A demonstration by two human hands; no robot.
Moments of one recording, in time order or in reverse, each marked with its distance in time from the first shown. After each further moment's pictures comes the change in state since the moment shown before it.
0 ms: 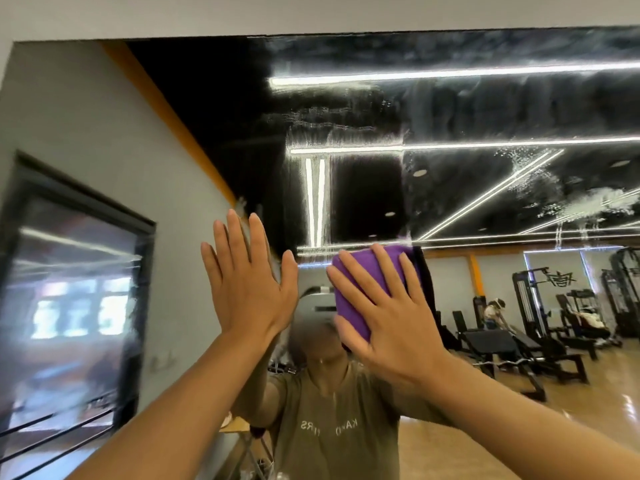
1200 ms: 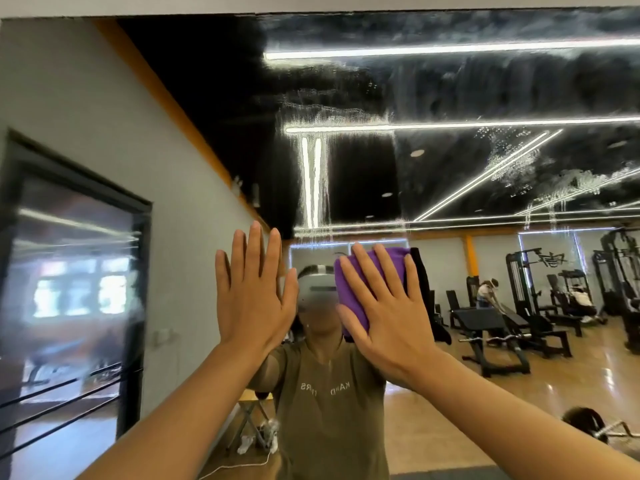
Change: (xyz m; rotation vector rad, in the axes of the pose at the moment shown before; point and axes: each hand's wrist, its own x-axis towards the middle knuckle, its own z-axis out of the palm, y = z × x) left_hand -0.050 -0.003 0.005 0.036 -0.034 0.200; right_hand -0.040 -0.003 -0.004 0.003 -0.031 0.126
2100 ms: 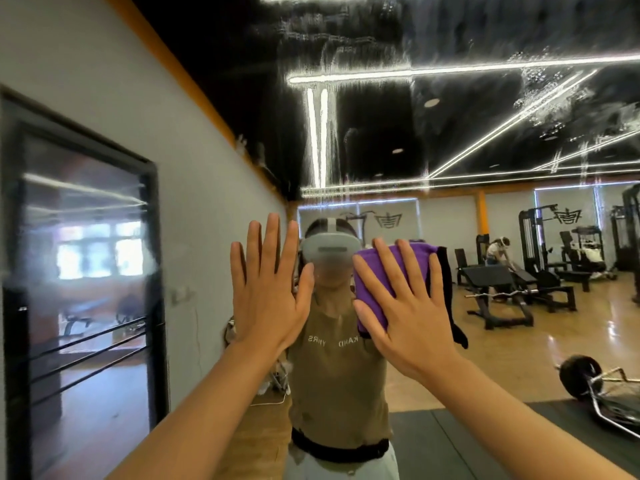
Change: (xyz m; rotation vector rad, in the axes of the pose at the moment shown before) left_hand -0.055 0.004 0.003 0.007 -0.146 0.016; right_hand -0.058 -0.019 0.005 -0.040 -0.042 0.050
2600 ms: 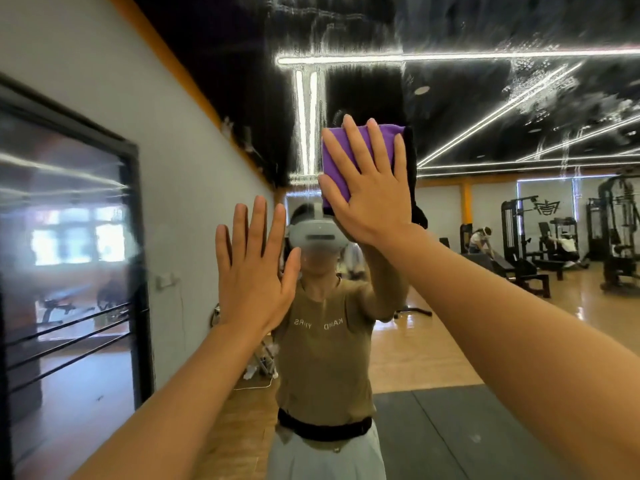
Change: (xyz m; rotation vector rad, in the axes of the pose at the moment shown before) left_hand 0.000 0.001 -0.004 0.016 -0.001 0.007; right_hand 0.141 0.012 -0.015 0.003 0.081 0.049
